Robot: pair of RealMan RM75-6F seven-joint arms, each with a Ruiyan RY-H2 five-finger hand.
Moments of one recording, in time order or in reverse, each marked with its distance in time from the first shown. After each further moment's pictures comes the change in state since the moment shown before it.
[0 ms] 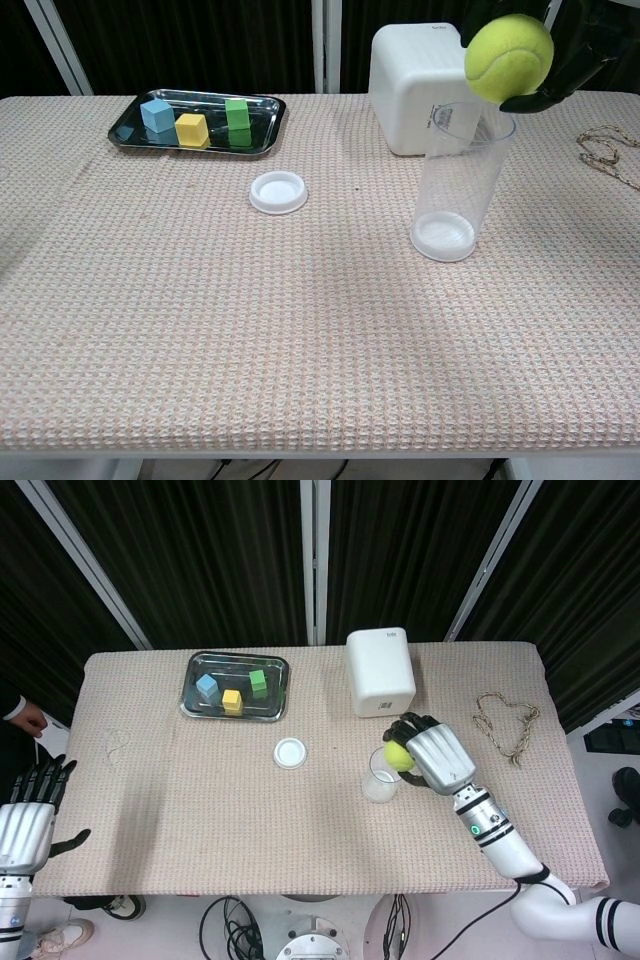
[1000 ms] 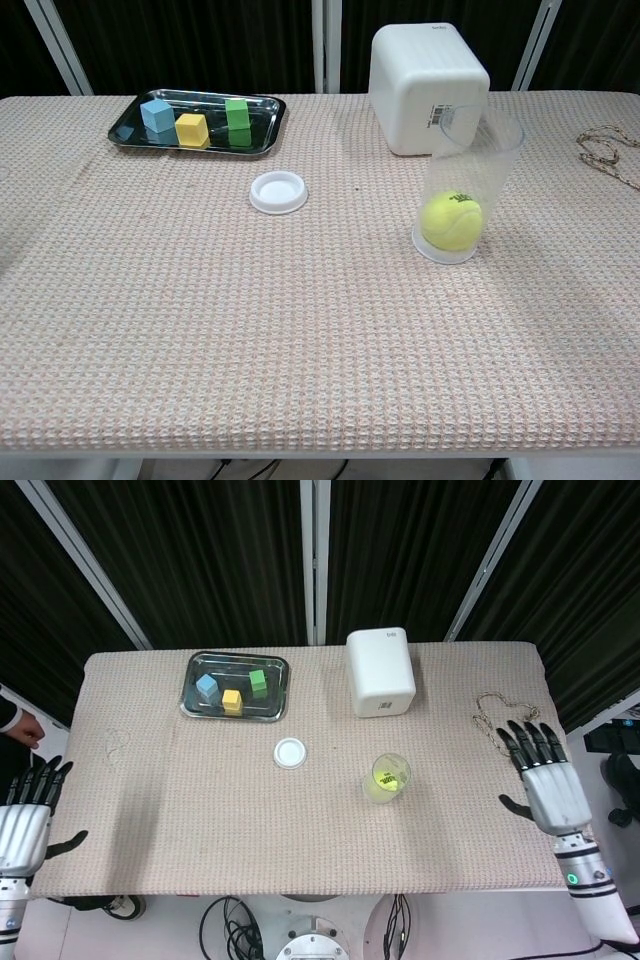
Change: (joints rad) left arm 0.007 0.003 0.004 0.011 0.007 0.007 -0.025; right arm -0.343 0.110 -0.182 0.161 -0.106 0.378 0.134
